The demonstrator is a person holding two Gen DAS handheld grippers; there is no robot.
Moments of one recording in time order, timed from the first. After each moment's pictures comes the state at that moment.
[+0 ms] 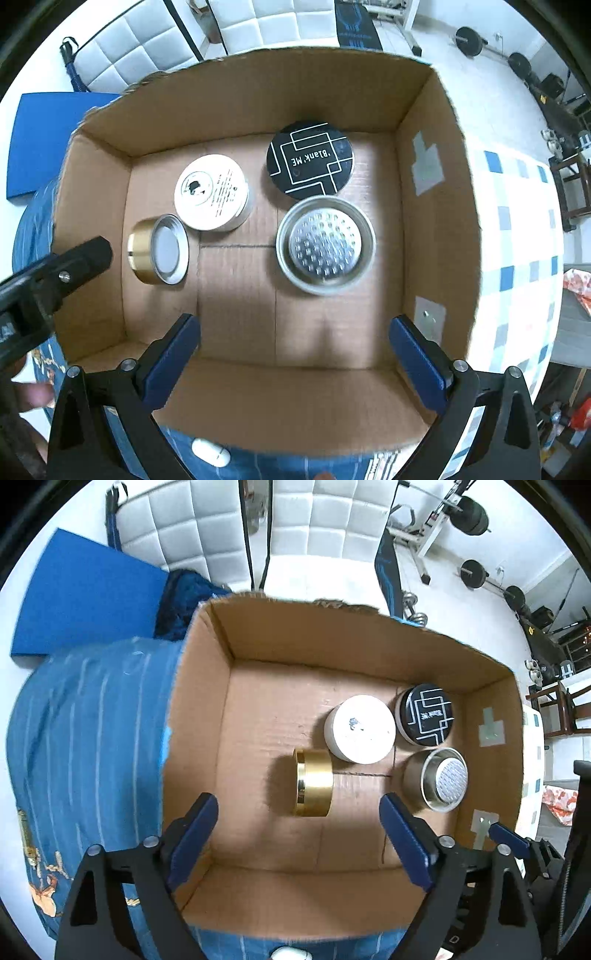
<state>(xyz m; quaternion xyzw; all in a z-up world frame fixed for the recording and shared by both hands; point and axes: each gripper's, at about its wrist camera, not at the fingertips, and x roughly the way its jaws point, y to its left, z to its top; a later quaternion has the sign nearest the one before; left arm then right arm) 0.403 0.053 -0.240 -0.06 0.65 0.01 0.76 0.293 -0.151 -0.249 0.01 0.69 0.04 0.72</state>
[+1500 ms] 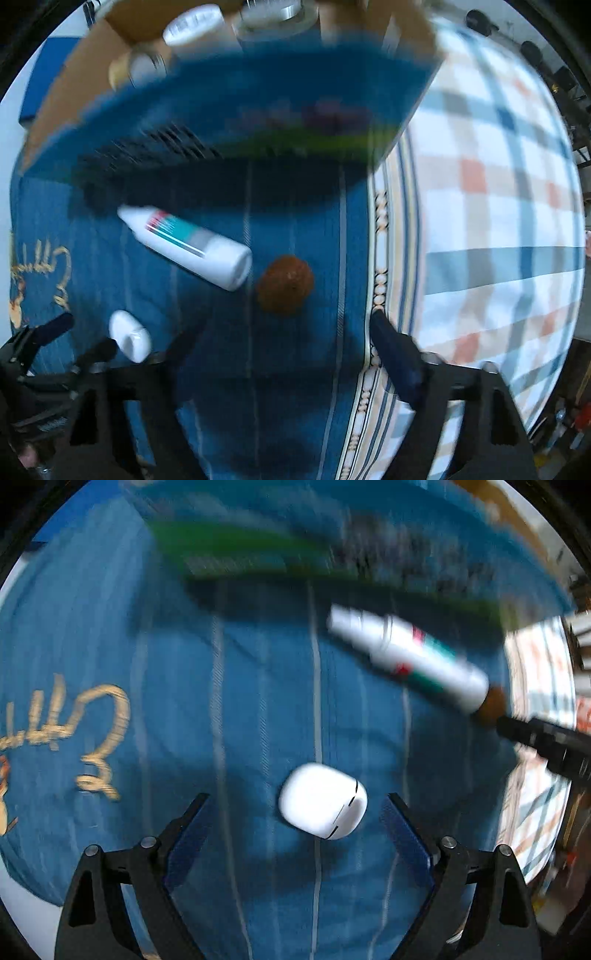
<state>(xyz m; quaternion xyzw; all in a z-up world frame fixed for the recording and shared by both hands) 0.181 0.028 -0.369 -0.03 0.73 -0.01 0.69 0.128 -0.220 -0.309 0.00 0.72 0.07 0.69</state>
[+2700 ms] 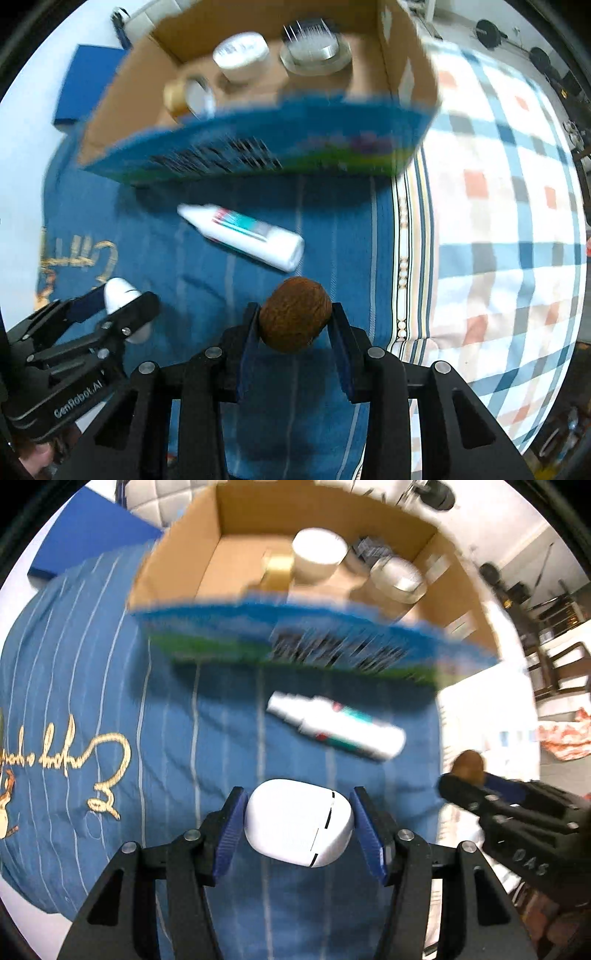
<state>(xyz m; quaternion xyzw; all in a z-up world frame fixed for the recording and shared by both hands) 0.185 0.026 -0.250 -0.07 0.65 -0.03 0.76 0.089 -0.214 -0.251 0.04 0.68 0.11 0.72</state>
